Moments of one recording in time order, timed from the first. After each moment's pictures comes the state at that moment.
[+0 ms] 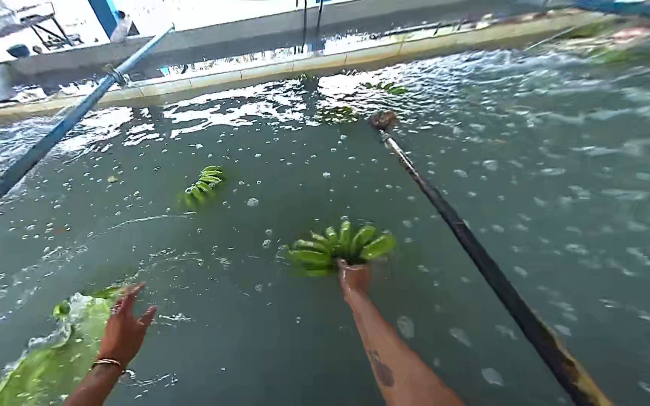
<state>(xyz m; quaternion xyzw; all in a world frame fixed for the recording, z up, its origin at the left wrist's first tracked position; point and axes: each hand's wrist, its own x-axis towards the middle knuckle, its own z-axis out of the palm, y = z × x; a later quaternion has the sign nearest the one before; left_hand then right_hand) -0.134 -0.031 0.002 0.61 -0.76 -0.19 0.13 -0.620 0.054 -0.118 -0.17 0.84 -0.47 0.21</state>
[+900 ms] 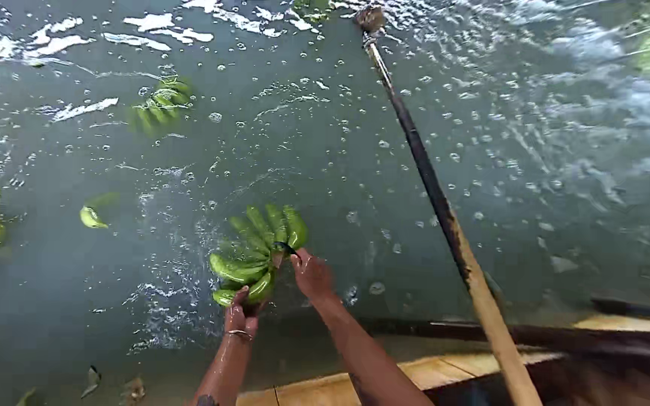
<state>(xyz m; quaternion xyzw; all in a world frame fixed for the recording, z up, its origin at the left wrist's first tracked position) -0.269 0.248 -0.063 0.58 0.04 -0.72 0.38 -0.447 0.249 -0.022 -0.38 0.85 -0.04 0.36</state>
